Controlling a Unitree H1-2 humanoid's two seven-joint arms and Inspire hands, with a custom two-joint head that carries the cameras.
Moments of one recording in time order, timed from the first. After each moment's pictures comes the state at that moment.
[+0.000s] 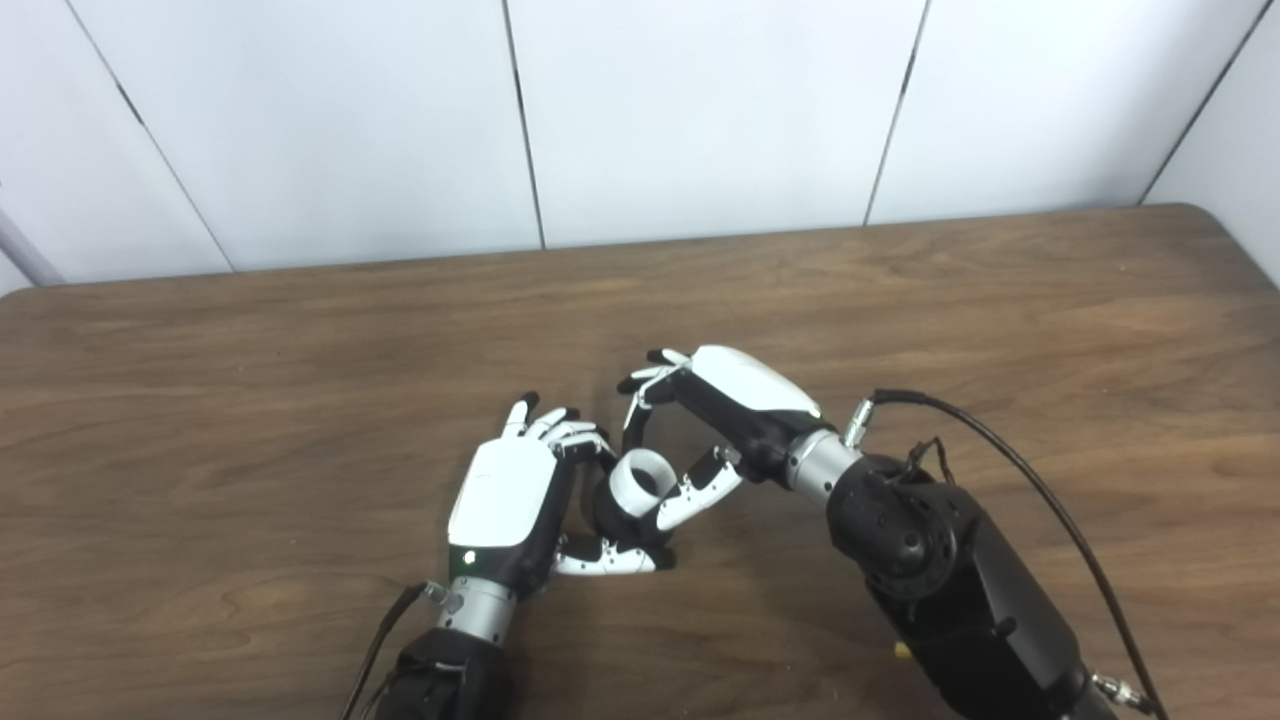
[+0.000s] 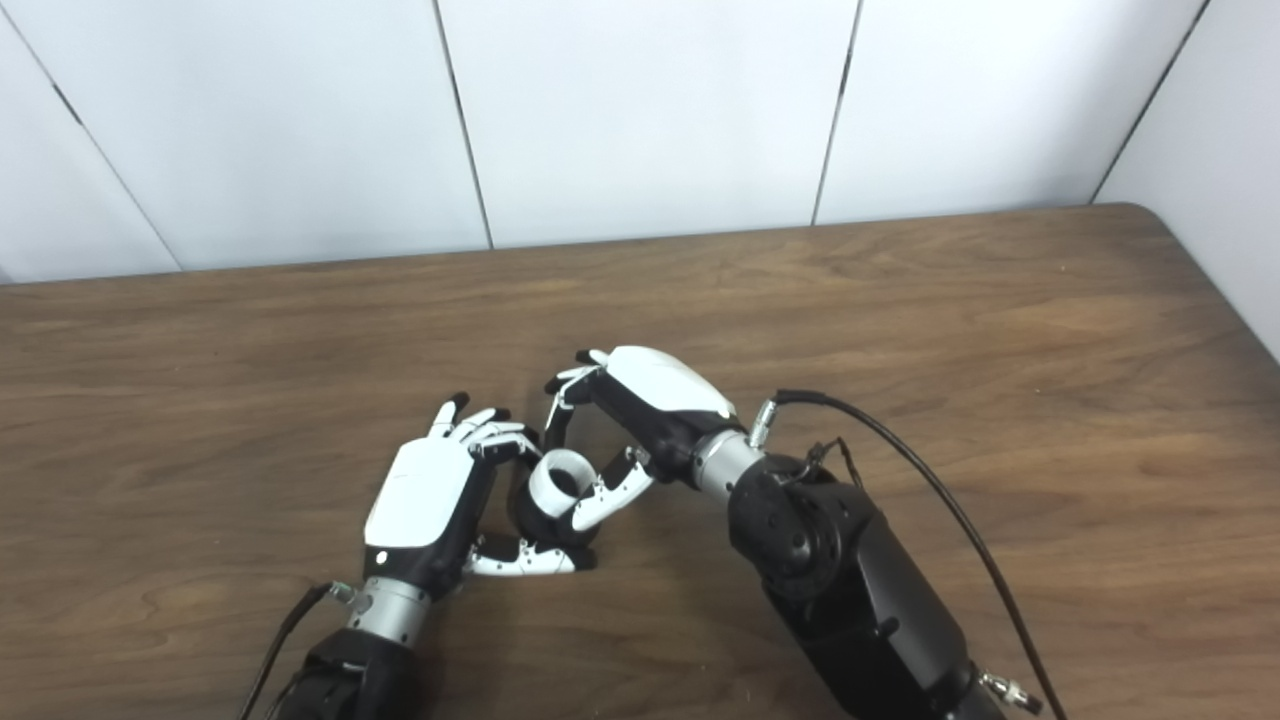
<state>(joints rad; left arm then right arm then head) -0.07 0.14 -0.42 -0.04 0.97 0.06 0.13 -0.31 -0.21 0.41 -0.34 -0.74 0.41 0.52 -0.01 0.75</state>
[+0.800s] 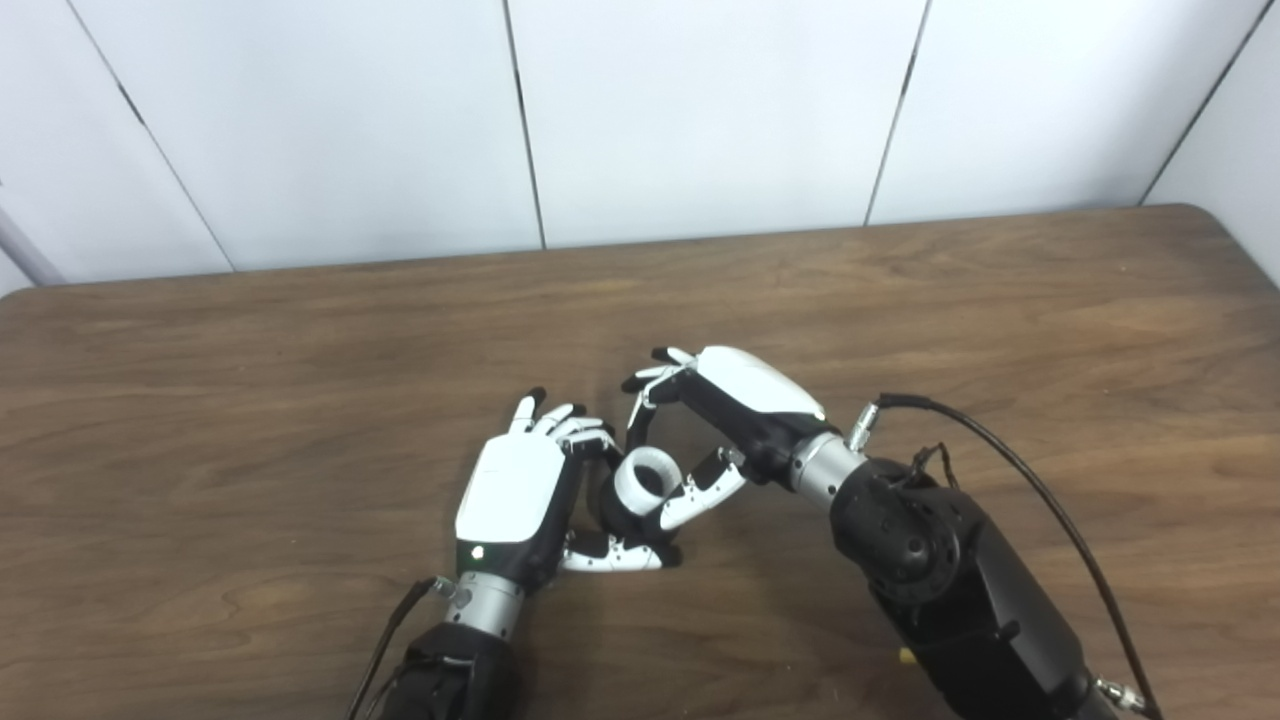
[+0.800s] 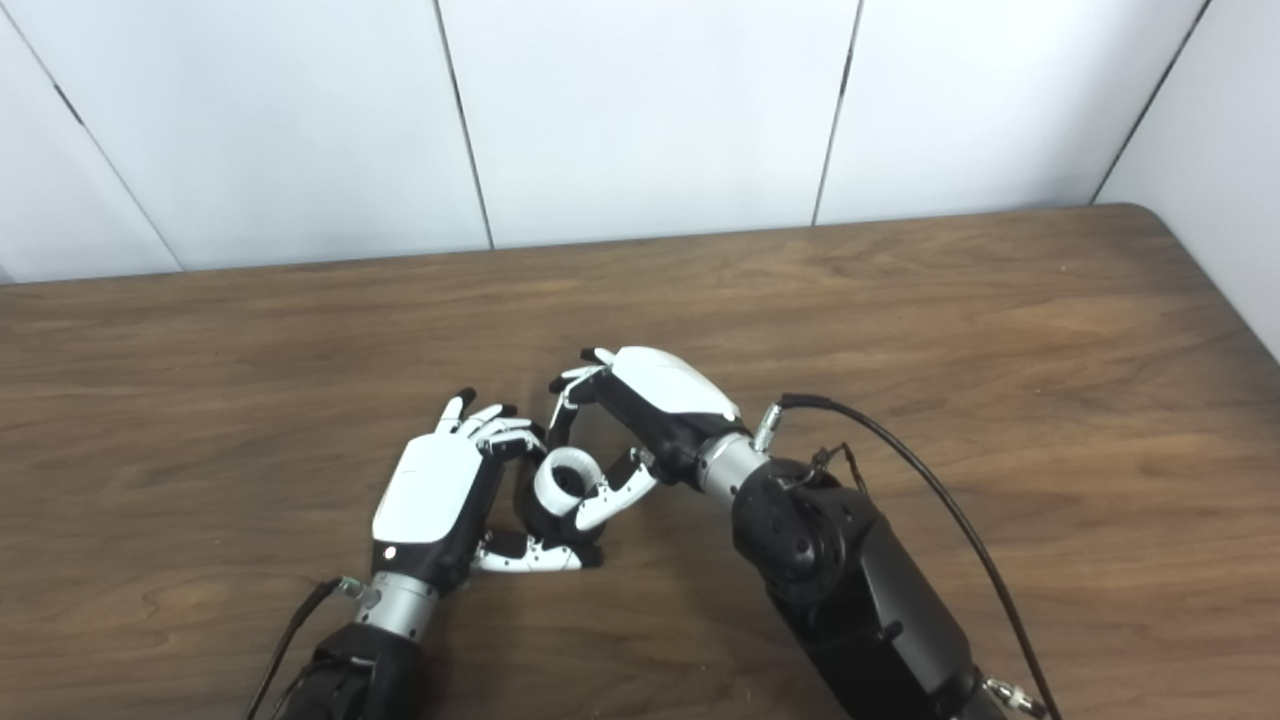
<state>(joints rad) -0.08 0.13 -0.44 -0.02 0.98 0.07 0.15 -0.31 -0.21 0.41 -0.34 -0.74 0.41 0.51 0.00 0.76</state>
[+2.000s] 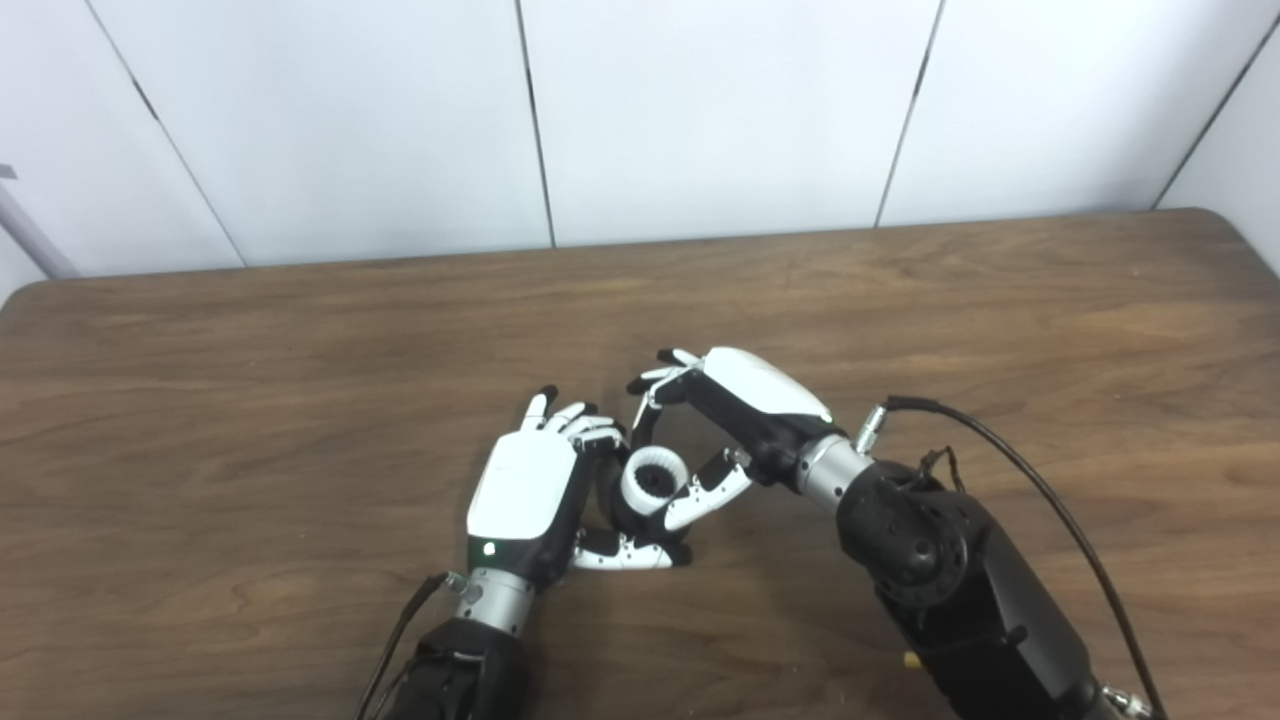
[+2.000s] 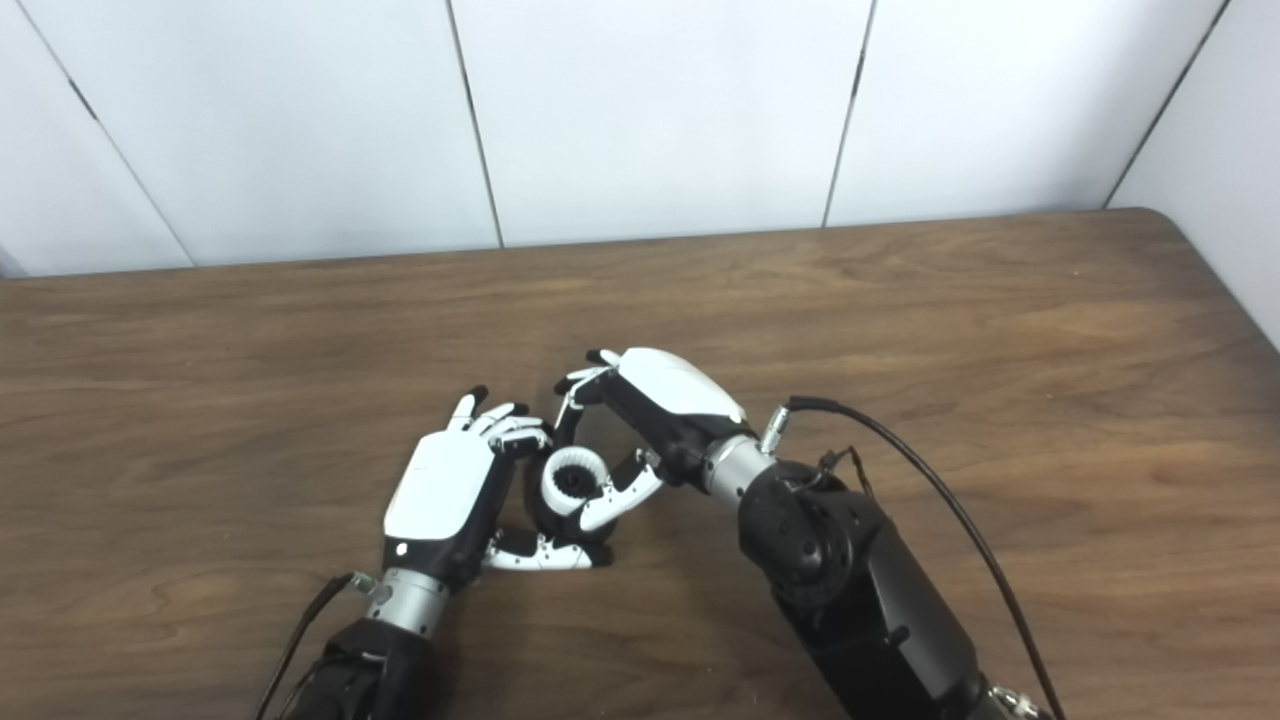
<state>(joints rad) -0.08 0.13 -0.44 -0.02 0.99 0.07 0.15 -0.30 -0.21 0.41 -0.34 -0.73 0.41 0.51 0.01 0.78</state>
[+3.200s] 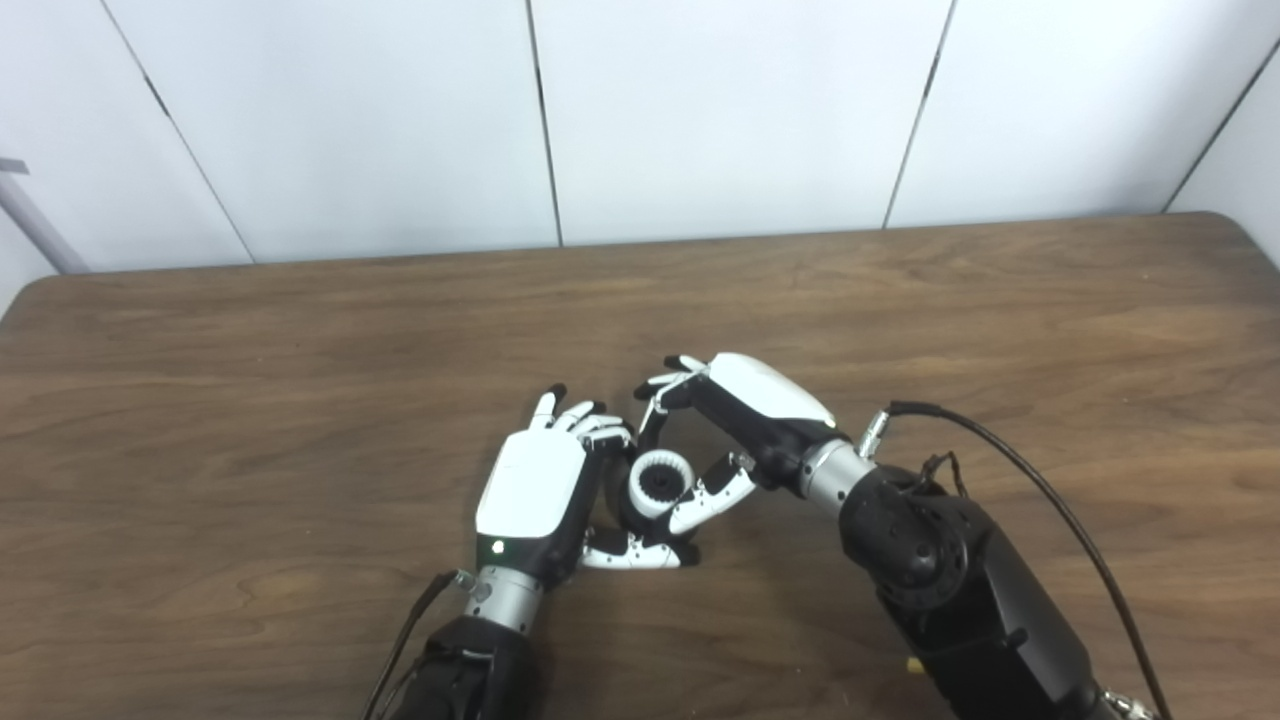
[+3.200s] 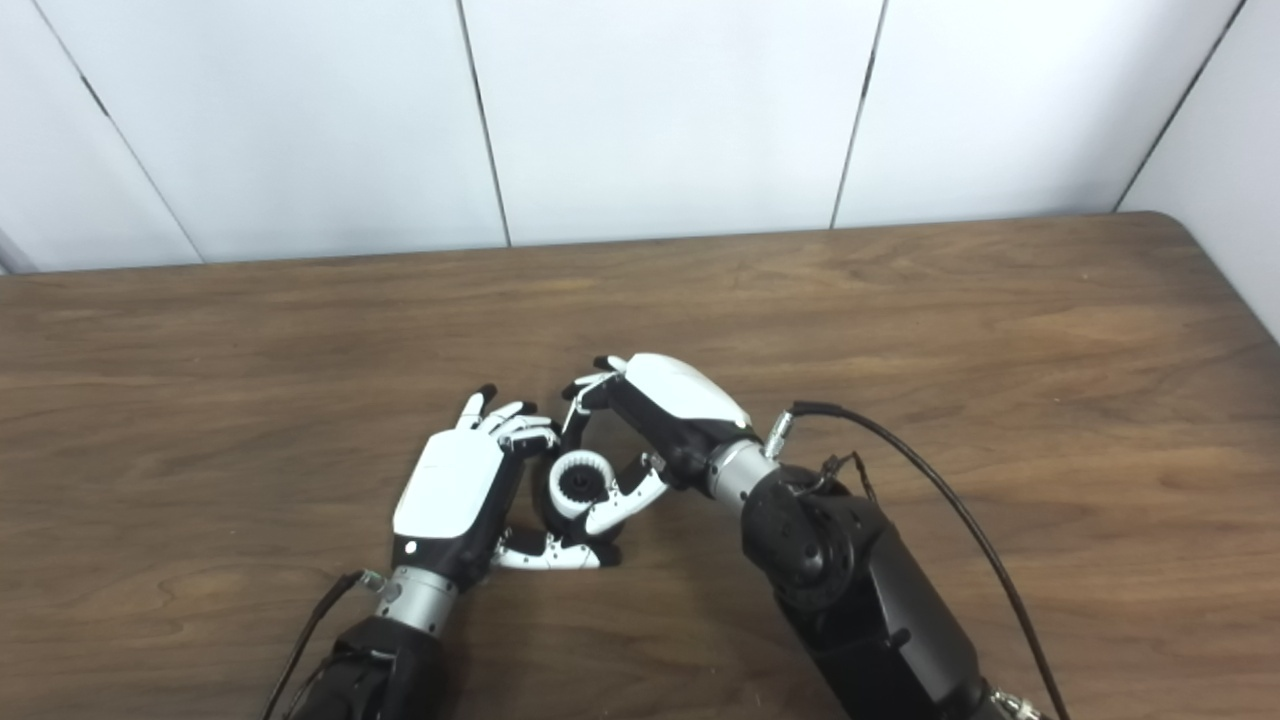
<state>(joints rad) -0.08 0.12 -0.45 -0.02 0.99 0.09 0.15 -0.30 -0.20 0.41 -0.32 -0.73 0.41 0.51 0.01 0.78</state>
